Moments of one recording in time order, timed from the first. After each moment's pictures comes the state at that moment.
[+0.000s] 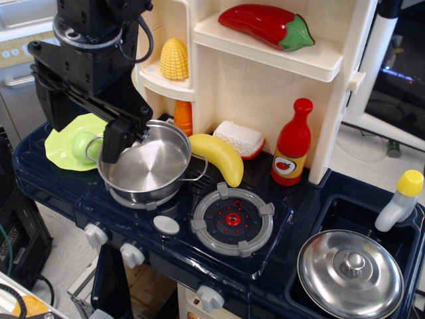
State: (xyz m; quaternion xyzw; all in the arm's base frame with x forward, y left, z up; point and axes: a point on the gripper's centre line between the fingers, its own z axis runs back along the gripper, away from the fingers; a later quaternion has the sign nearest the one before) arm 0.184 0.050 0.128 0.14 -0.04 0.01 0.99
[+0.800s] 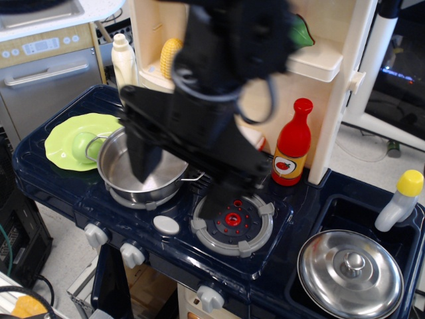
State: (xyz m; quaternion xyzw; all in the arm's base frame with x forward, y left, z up) arm 0.171 -0.051 0.132 0.12 -0.04 0.05 0.99
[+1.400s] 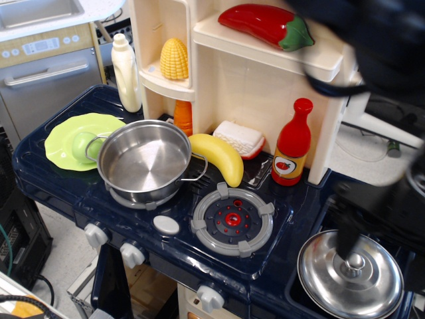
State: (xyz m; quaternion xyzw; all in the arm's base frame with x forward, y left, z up) arm 0.234 -0.194 0.064 0.02 -0.06 0.01 1.00
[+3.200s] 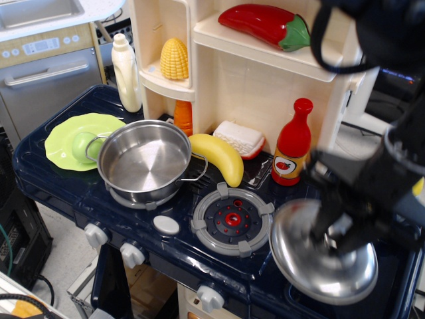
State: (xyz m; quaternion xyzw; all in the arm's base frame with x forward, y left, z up) arm 0.236 -0.144 0.084 0.12 -0.01 -0.03 0.99
